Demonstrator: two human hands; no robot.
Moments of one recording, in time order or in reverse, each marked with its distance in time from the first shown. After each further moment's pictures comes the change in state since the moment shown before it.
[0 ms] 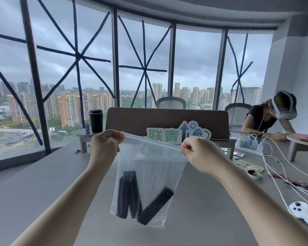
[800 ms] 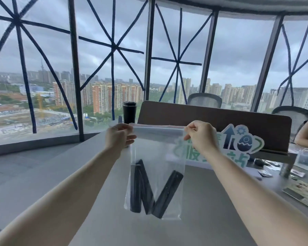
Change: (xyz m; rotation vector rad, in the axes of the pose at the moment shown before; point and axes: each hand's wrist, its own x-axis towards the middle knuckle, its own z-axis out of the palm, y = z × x) left_hand 0.118 -0.076 -0.058 -0.106 0.047 -0.229; right_hand 0.149 -0.057 0.116 0.489 0.168 0.108
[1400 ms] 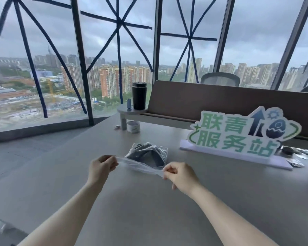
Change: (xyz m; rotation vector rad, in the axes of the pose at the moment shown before) left_hand 0.021 -0.162 -0.111 0.114 0.162 -0.162; right_hand -0.078 0.072 0.151 0.129 -0.576 0.182
